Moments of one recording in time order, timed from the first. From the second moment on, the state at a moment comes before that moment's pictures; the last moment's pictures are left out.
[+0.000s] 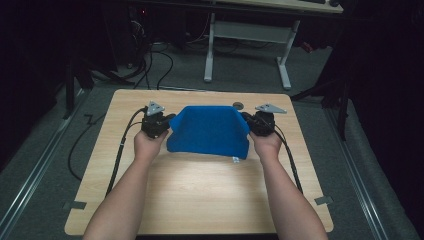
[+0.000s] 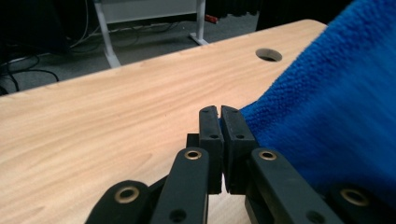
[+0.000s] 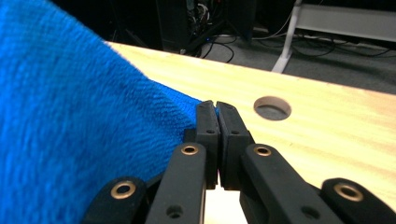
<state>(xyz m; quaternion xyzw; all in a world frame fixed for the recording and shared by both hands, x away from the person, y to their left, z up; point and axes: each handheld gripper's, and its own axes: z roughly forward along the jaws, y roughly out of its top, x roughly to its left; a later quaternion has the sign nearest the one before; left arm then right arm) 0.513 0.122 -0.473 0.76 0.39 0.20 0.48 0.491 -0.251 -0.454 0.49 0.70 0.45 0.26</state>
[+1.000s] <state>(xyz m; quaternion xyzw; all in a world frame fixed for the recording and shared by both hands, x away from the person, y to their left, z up) 0.497 0.129 -0.509 0.77 0.41 0.17 0.46 0.483 -0.250 -0.493 0.50 0.72 0.42 0.23</state>
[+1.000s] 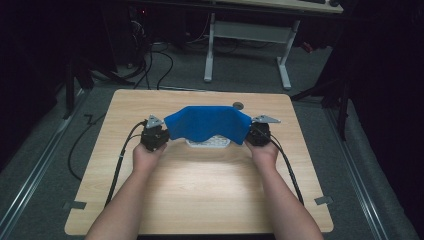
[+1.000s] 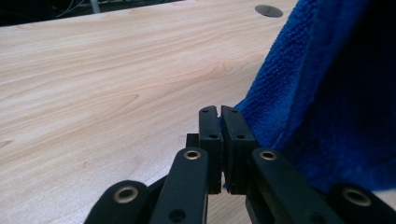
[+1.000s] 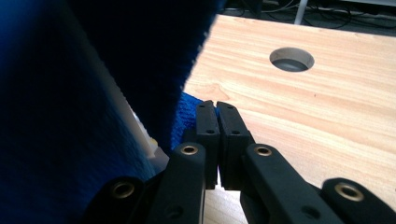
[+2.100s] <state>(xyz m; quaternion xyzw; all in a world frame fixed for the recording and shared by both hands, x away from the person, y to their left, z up) 0.490 0.150 -0.492 0.75 0.43 0.20 0.46 0.473 -0.269 -0.467 0.50 0.71 0.43 0.25</state>
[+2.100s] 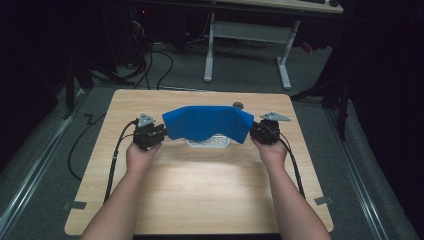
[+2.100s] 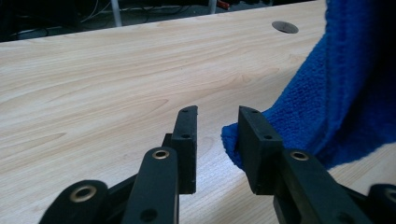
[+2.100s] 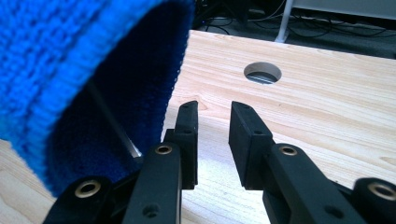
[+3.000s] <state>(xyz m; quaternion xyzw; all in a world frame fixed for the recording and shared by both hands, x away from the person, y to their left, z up) 0.477 0.185 -0.481 0.74 0.45 0.23 0.45 0.460 -0.288 -0.453 0.50 0.71 0.41 0.27</state>
